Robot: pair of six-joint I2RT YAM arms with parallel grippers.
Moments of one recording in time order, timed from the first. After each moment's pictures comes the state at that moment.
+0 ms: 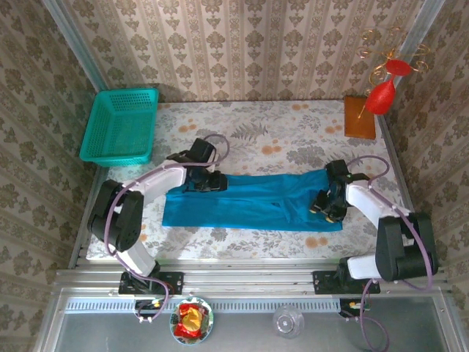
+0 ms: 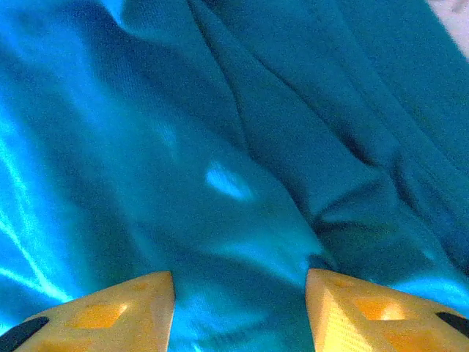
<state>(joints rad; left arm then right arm) -0.54 1.66 1.08 -0.57 0.29 -0.43 0.07 1.34 0.73 -0.81 -0.12 0.62</state>
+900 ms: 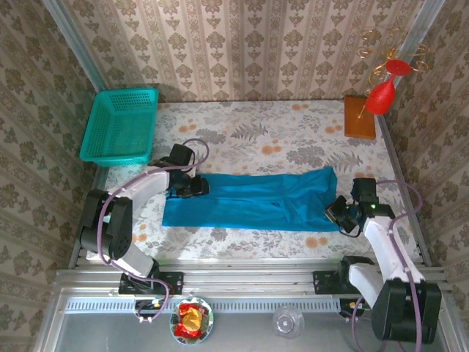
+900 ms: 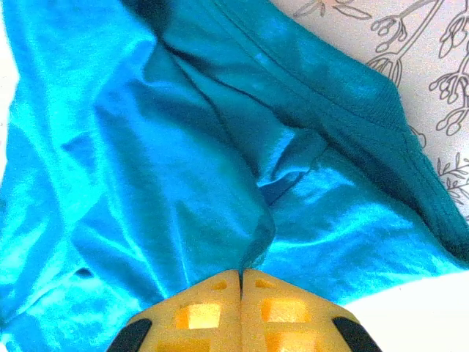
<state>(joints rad) -0.39 1.57 0.95 -0.59 0.29 -0.39 -0.15 0.89 0.51 -0.73 -0.30 0.78</state>
